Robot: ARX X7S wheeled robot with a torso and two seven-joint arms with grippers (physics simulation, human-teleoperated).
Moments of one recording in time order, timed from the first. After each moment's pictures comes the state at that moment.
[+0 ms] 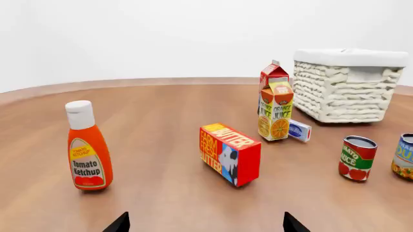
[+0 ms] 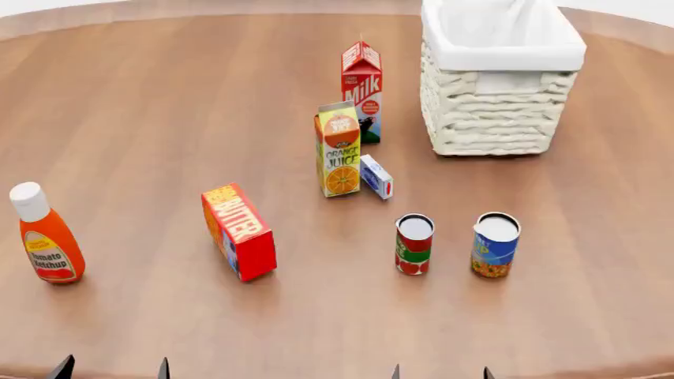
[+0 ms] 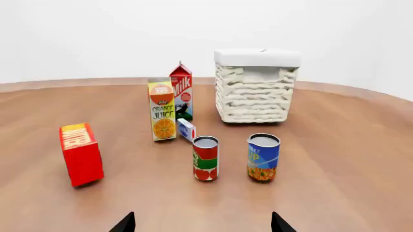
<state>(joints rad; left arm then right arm) 0.00 0.00 0.00 0.00 0.00 0.00 0.00 0.00 0.00 0.00 0.00 0.00 0.00 0.00</state>
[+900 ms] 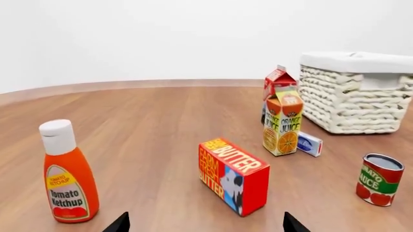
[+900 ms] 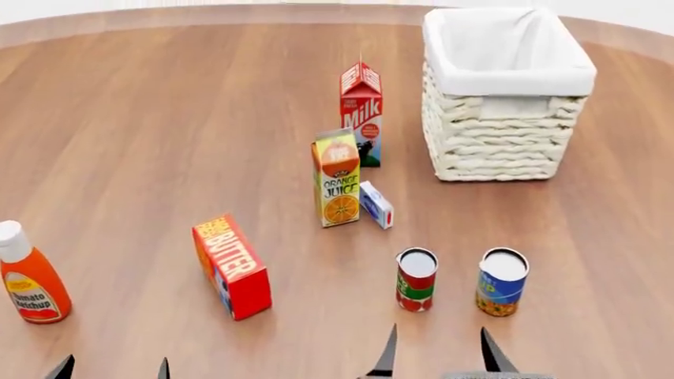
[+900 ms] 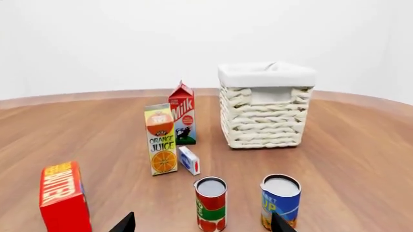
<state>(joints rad) 0.00 -0.08 0.09 0.00 -0.08 0.01 -0.09 0.10 0.09 -0.10 -0.06 0.12 0.13 0.10</state>
